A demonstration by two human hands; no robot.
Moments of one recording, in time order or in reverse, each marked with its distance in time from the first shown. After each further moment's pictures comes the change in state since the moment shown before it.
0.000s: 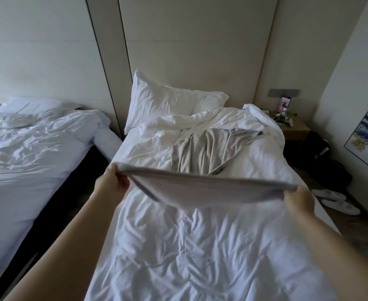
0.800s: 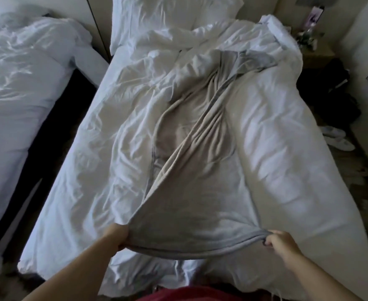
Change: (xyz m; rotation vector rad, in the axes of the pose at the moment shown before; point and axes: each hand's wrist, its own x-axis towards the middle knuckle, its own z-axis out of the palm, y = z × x) left_hand 0.007 -0.190 -0.263 1.400 0.225 -0.482; right_hand -0.154 0.208 0.062 -0.073 -0.638 0.583
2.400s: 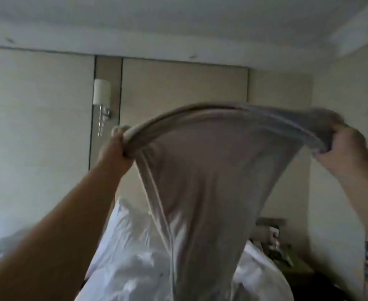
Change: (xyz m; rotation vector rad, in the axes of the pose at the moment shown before) left_hand -0.411 0.583 -0.301 -1.063 -0.244 1.679; right_hand -0.272 -0.590 -0.406 0.987 0.328 -1.574
